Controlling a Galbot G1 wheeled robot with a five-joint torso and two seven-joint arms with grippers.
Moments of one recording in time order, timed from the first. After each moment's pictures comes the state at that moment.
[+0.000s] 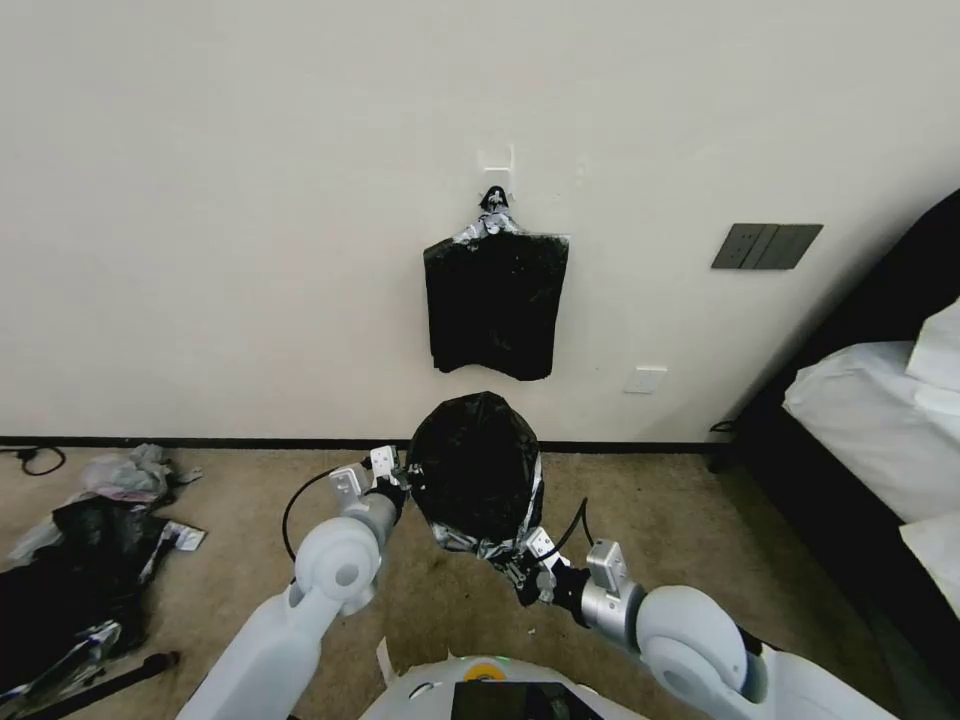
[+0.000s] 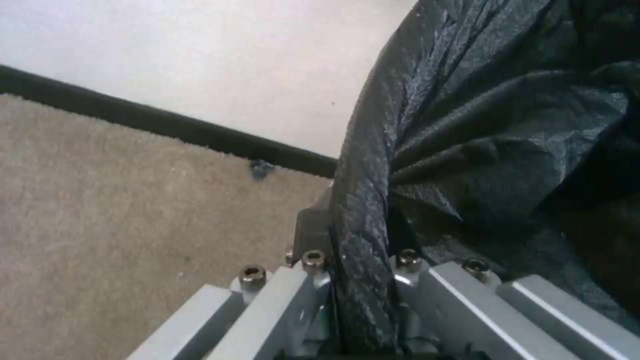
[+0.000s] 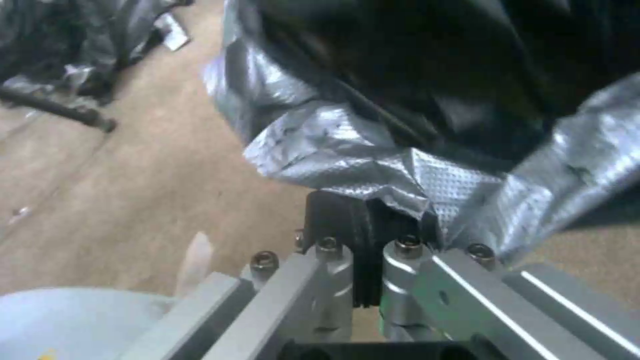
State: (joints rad) left arm 1.22 -1.08 -0.21 -2.22 -1.18 0.49 -0.76; right arm -1.40 0.72 0.05 2.33 0.74 -0.55 0.04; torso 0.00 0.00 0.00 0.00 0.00
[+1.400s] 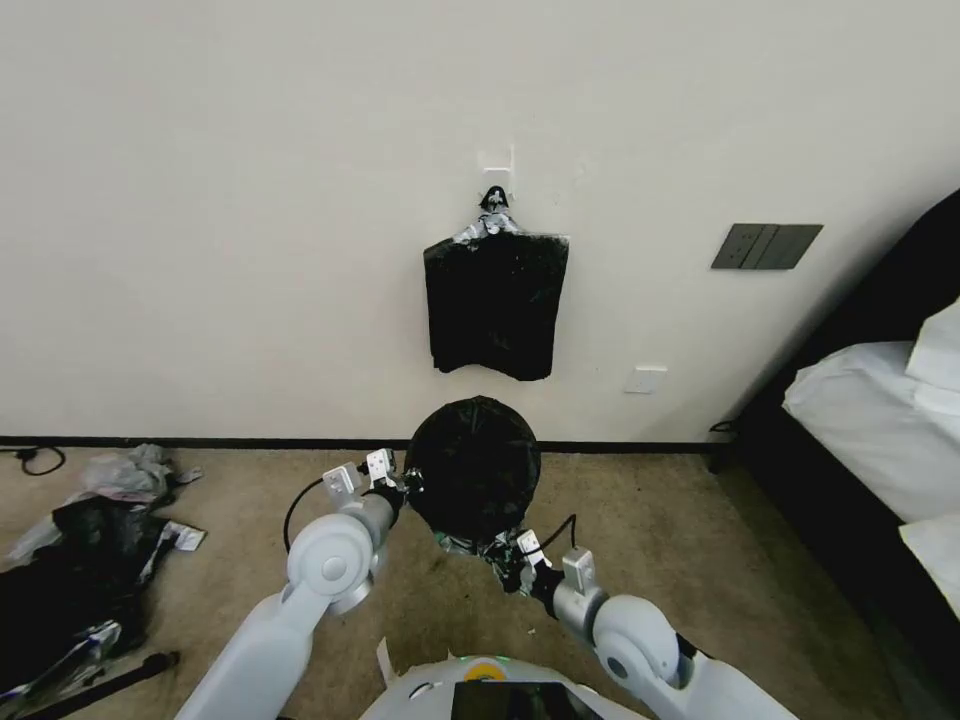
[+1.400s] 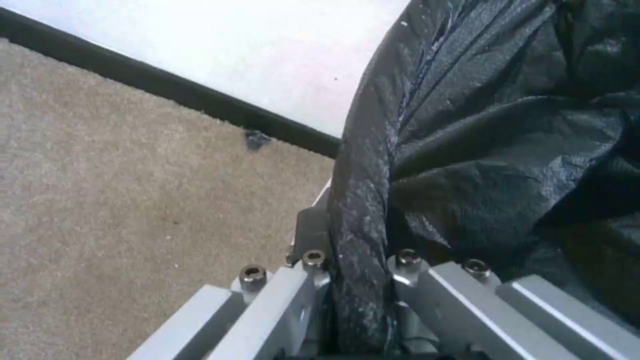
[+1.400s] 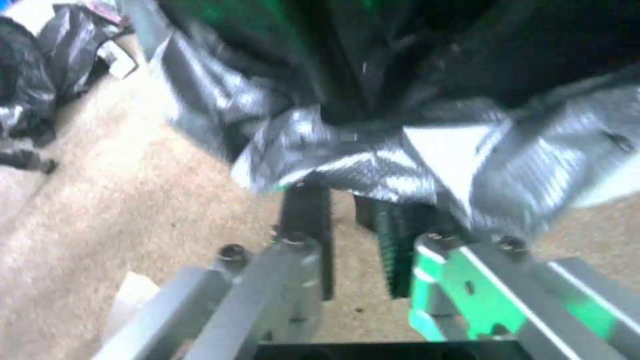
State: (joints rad) left arm 1.22 -1.08 -0.23 -2.23 -1.30 0.49 -0.82; right arm -1.42 0.89 0.00 2.12 0.59 -0.39 0.02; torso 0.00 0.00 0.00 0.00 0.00
